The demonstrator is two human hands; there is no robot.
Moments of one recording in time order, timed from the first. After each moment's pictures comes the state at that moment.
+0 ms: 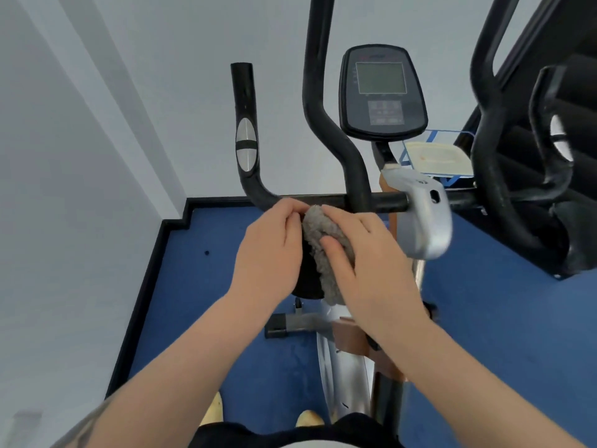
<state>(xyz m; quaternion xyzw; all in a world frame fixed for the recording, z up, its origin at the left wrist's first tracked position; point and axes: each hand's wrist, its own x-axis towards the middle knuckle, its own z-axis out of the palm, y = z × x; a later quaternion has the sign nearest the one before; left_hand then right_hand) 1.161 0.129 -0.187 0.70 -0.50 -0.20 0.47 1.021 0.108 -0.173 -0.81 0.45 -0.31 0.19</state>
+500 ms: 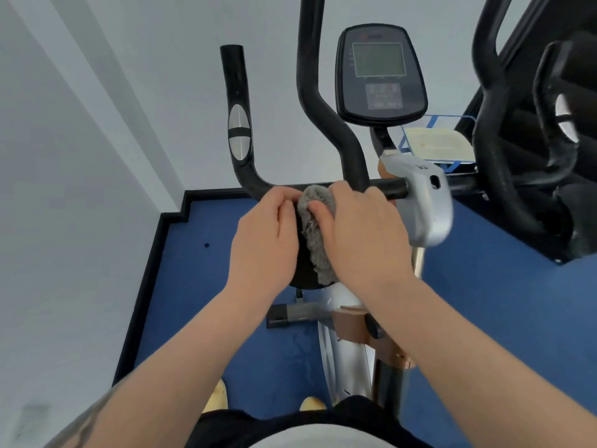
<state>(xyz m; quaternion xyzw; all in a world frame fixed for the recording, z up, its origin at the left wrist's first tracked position) 1.158 0.128 -0.190 0.70 -0.49 -0.18 0.49 1.042 0.088 -0.160 -0.84 0.52 -0.15 0.02</state>
